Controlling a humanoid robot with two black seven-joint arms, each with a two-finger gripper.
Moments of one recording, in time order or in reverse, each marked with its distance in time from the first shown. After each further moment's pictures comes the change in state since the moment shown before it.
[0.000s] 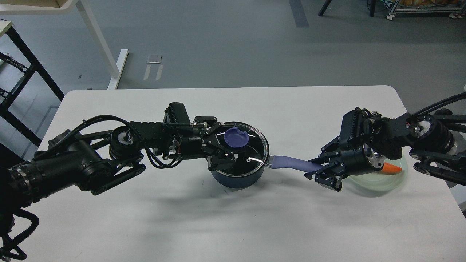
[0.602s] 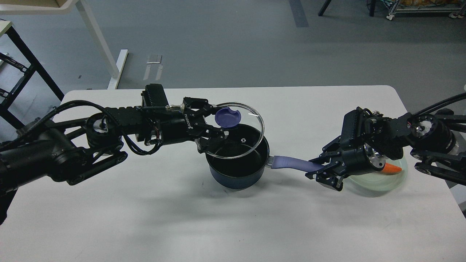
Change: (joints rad) left arm -0.059 0.205 -0.009 -0.150 -0.085 0.066 0.000; right arm 0.000 -0.007 0.000 0.001 0.001 0.000 0.000
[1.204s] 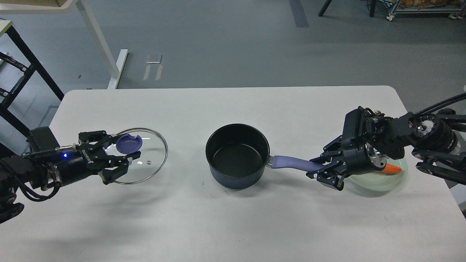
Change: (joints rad) left arm 0.303 0.395 0.117 0.032 -0.095 0.274 0.000; right arm 0.000 -0.006 0.001 0.000 0.001 0.000 0.000
